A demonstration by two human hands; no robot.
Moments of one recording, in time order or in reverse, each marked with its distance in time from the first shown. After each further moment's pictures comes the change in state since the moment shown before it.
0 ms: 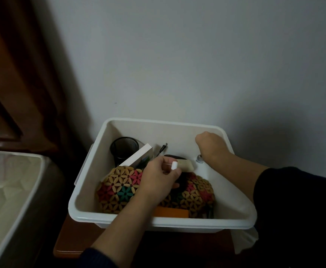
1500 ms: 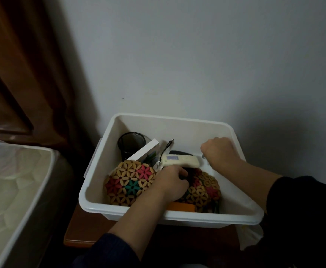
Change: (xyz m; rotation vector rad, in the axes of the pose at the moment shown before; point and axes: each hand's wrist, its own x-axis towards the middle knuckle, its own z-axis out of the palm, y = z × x) left_hand 0.001 -0.005 0.004 0.583 -0.213 -0.076; right_hand -0.009 -0.006 0.028 -0.315 0.032 -0.083
